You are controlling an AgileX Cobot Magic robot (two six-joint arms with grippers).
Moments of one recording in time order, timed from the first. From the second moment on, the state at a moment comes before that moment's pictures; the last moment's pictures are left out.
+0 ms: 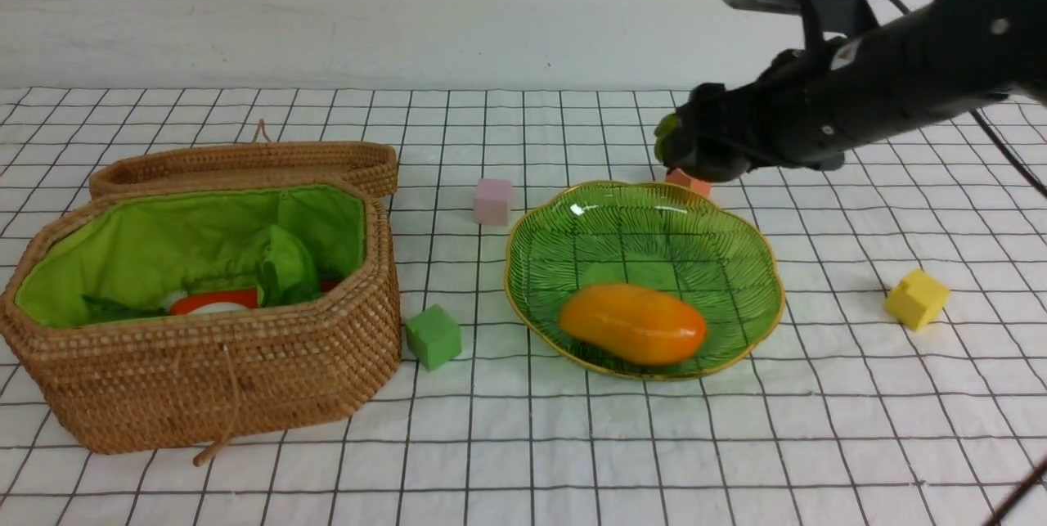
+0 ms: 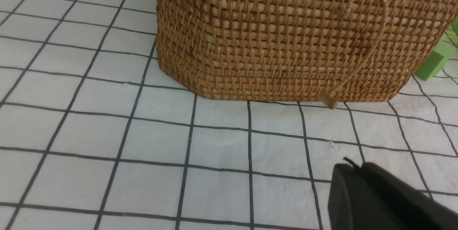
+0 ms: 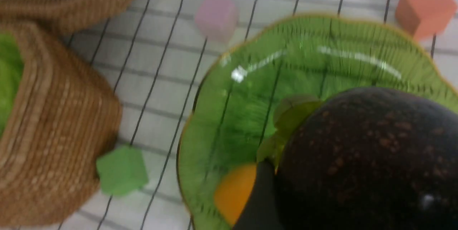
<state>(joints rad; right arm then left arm) 0.32 1.74 -1.45 0.32 0.53 -0.07 0.01 -0.01 0.03 -0.10 0.39 -0.08</state>
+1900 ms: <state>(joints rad) 0.32 1.45 -0.65 0.17 0.77 -0.55 0.01 -0.01 0.03 -0.10 0.39 -0.08</state>
